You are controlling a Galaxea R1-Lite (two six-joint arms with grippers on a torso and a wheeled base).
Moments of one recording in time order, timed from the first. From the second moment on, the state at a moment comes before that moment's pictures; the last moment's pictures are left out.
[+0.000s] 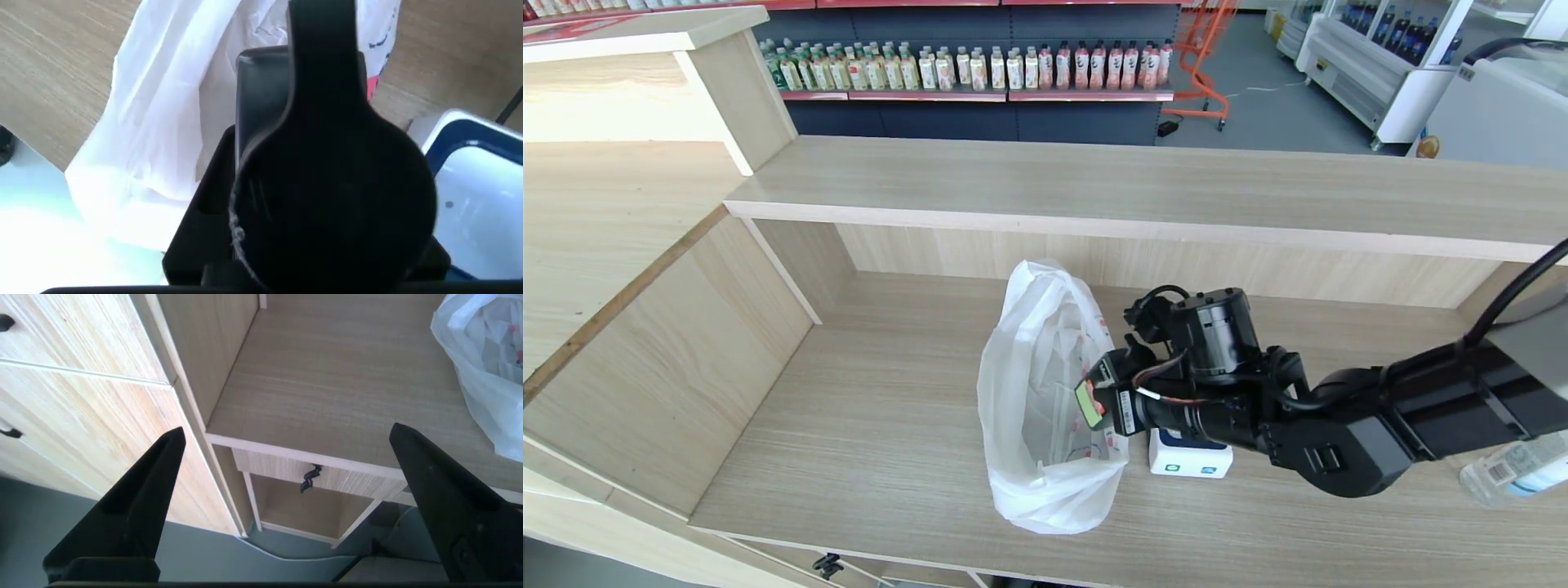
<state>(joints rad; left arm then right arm) 0.00 0.00 0.00 0.05 0.13 0.01 0.66 1.99 -1.00 -0.49 -0.06 0.14</state>
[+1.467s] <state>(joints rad) 0.00 0.00 0.00 0.05 0.13 0.01 0.52 1.60 -0.66 -0.60 0.21 0.26</state>
